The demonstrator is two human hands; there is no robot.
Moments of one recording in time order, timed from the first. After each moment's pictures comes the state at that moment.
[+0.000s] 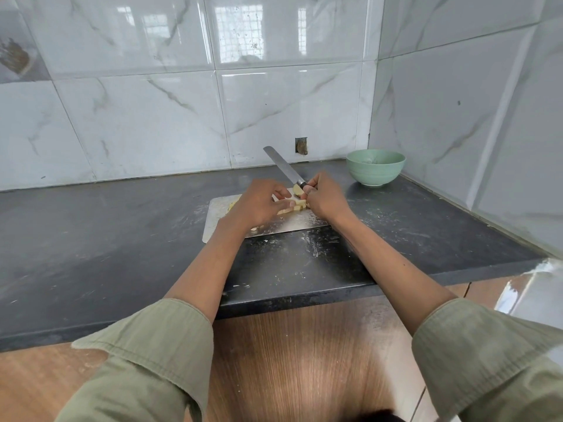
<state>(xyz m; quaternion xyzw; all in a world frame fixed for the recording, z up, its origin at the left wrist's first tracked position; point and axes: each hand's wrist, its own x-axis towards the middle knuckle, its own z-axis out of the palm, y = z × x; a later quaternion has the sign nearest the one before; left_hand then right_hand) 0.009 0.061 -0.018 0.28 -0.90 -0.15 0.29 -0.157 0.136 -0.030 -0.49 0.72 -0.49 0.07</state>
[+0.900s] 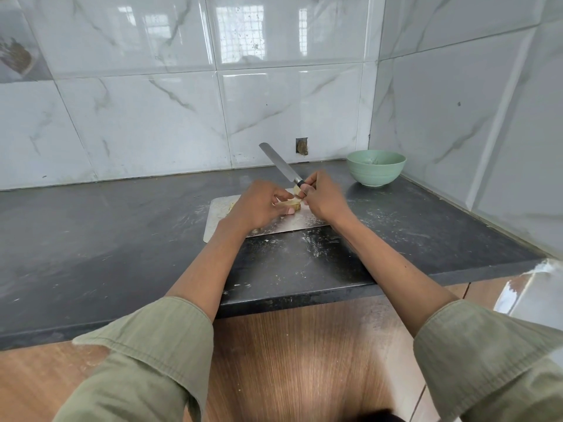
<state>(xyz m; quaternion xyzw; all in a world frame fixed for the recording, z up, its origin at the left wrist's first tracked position) 0.014 0.065 -0.018 0.27 -0.91 -0.13 0.27 -0.145 0.148 -0.022 -0.50 0.70 -0.49 0.08</state>
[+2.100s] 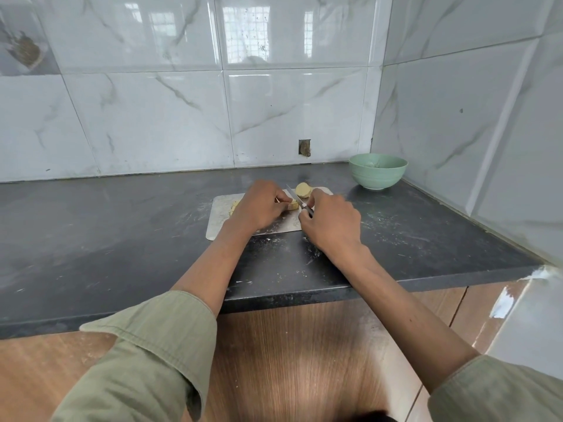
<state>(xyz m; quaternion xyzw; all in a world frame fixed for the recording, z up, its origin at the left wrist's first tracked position) 0.012 0.066 -0.023 0.30 -0.90 -0.15 0.30 -0.098 0.221 -0.023 -0.52 0.79 -0.30 -0.14</state>
